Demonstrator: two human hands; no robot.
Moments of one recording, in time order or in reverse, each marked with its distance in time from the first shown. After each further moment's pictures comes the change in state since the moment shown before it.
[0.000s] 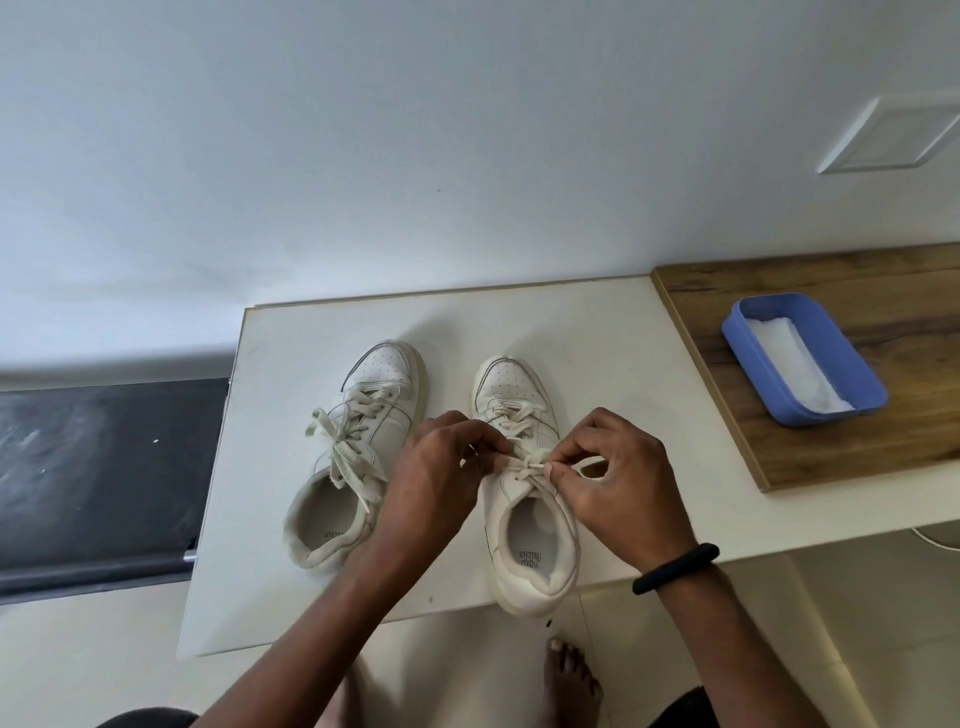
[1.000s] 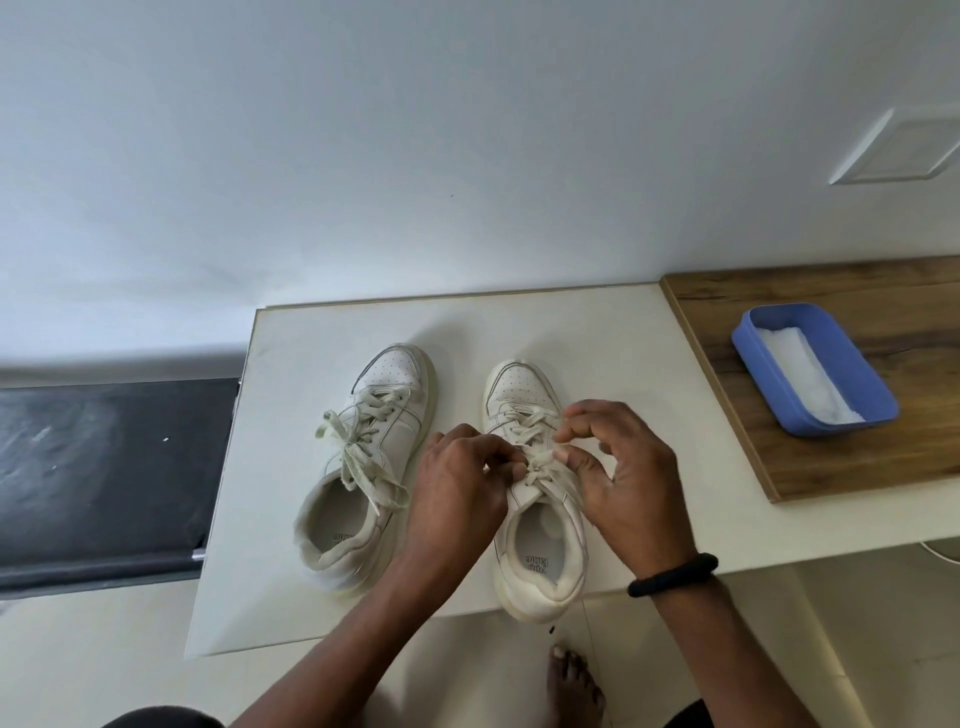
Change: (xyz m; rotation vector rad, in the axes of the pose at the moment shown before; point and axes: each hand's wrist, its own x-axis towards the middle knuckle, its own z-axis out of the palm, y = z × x) left_hand -0.002 0.004 0.020 0.056 0.082 -0.117; right_hand 0.004 0.004 0.009 0.079 0.132 -0.098
